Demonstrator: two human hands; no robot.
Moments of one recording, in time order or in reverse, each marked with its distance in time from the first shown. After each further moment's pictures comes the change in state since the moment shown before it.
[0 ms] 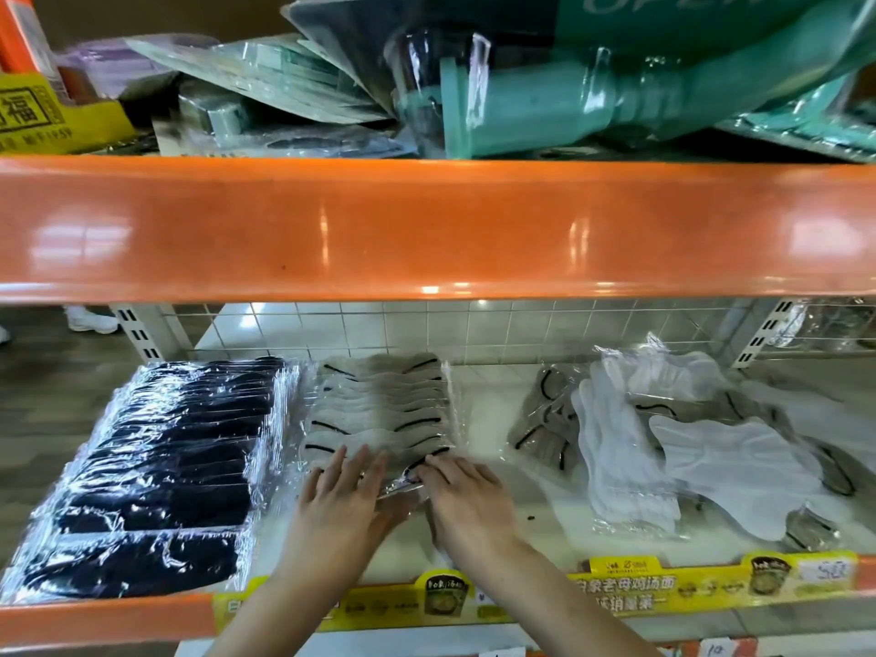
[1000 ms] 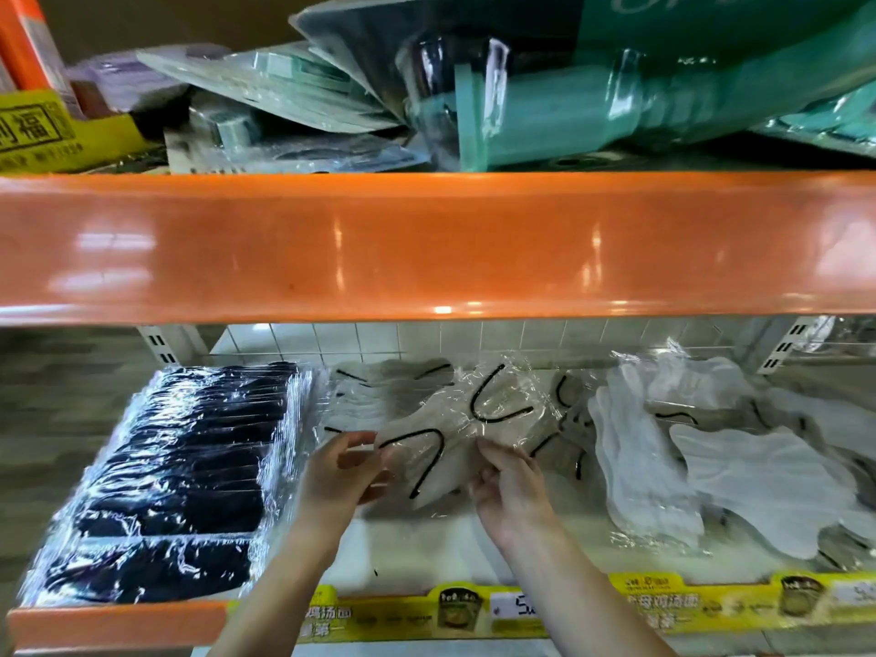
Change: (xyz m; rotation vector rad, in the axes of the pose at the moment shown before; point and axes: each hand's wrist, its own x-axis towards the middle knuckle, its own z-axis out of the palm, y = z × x) left_hand 0.023 0.009 -0.046 -1.482 0.167 -0.554; right_hand 0.036 0.000 -0.039 2.051 0.360 1.284
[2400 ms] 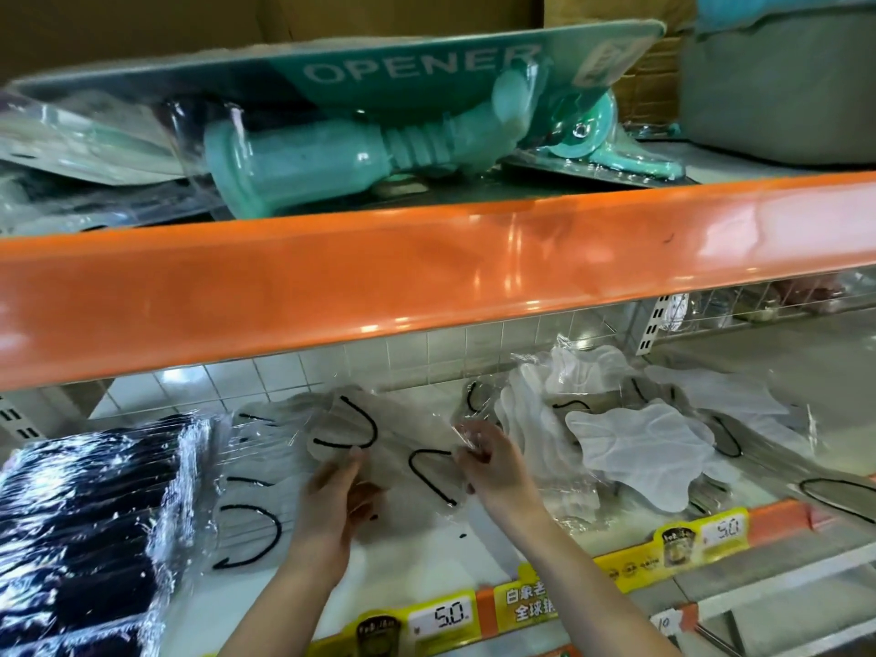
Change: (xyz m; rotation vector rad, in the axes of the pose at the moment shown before) left_hand -0.002 -0.008 0.082 -0.341 -0.113 -0.146; right_hand 0.013 -0.072 -0.061 -1.134 -0.031 -0.644
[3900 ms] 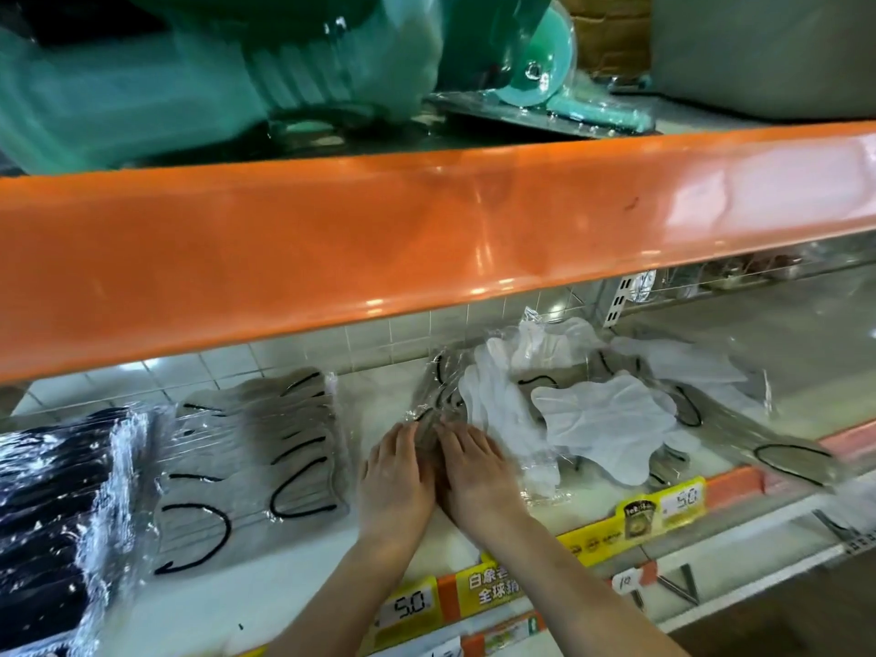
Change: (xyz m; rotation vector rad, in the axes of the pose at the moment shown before) left_hand 0.012 -0.071 0.067 1.308 -0.104 0.618; right_hand -0.003 0.052 -0.010 -0.865 0.106 -0.491
